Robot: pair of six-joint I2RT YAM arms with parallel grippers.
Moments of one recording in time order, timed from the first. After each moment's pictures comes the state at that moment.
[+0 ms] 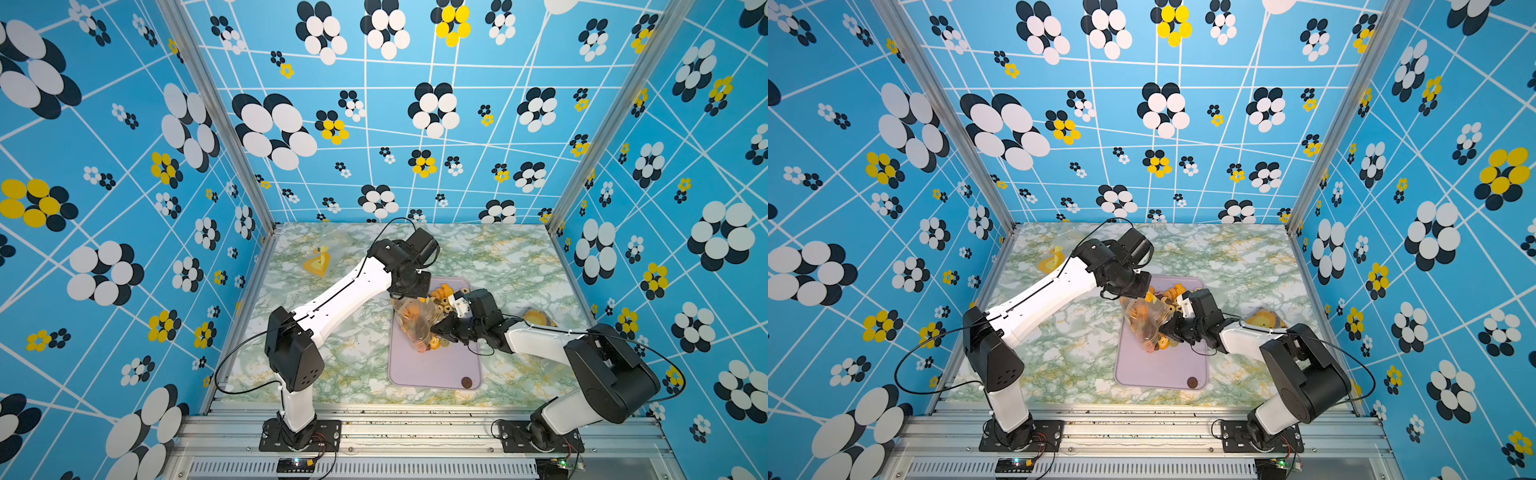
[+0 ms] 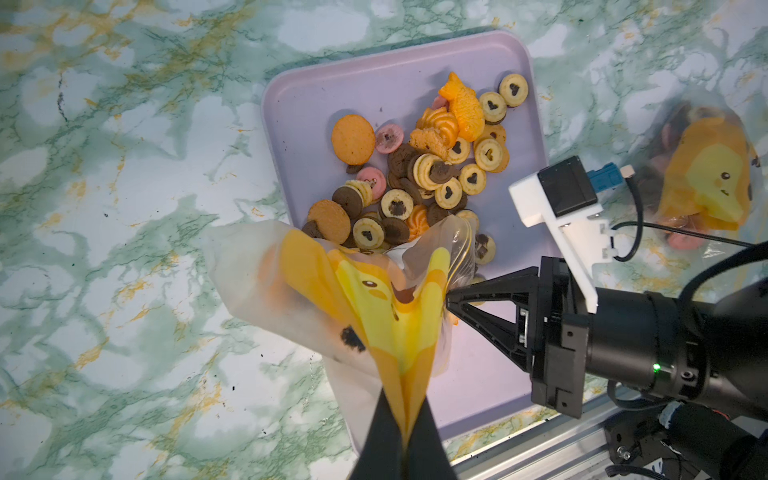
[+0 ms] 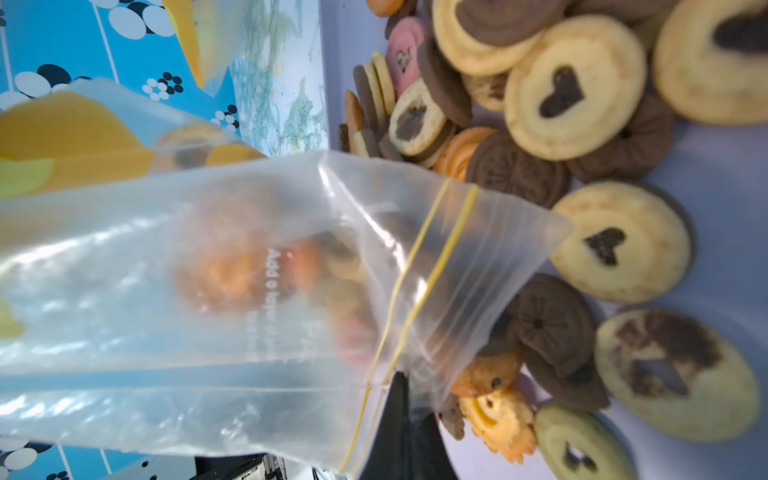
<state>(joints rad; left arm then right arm) -0.78 1.83 1.86 -1.15 -0.02 -0.49 0.51 1.53 0.60 0.15 -0.55 0.88</state>
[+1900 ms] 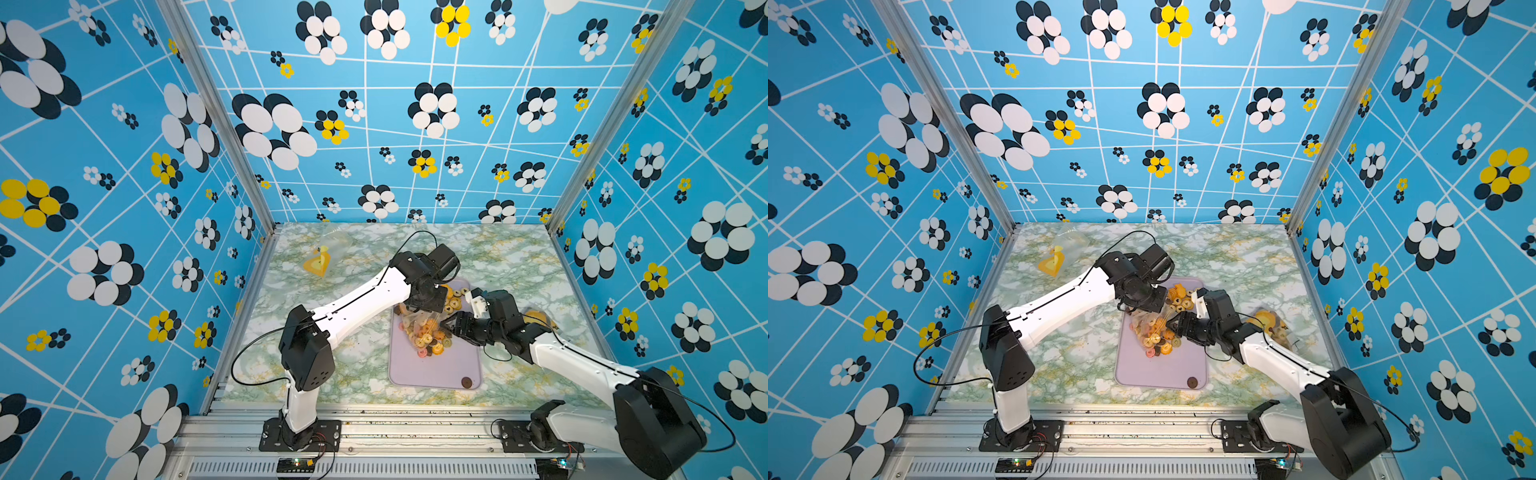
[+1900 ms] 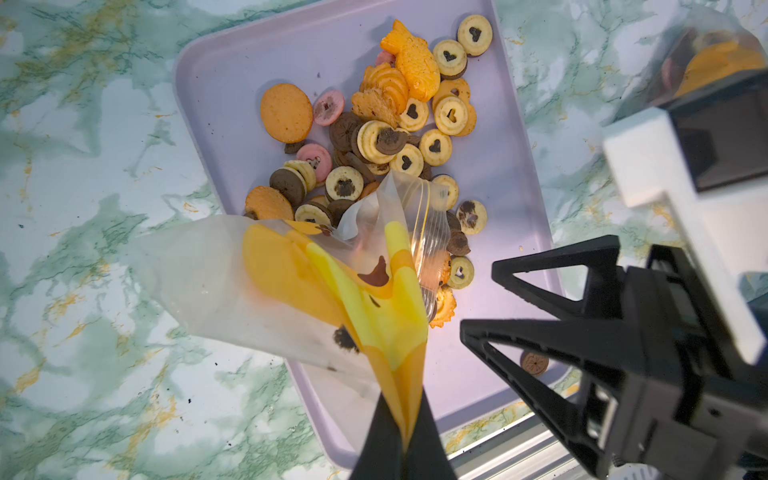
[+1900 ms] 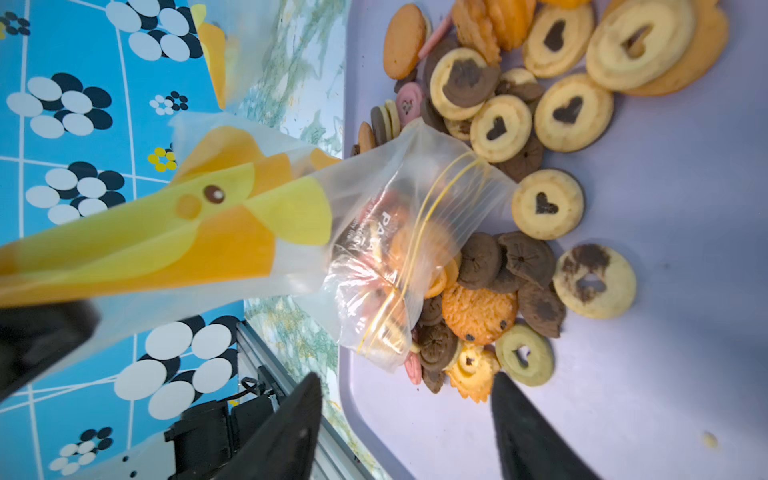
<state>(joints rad) -0.88 1.90 1.84 -1.12 -0.03 -0.51 0.46 1.22 0.57 -0.11 -0.44 0.75</state>
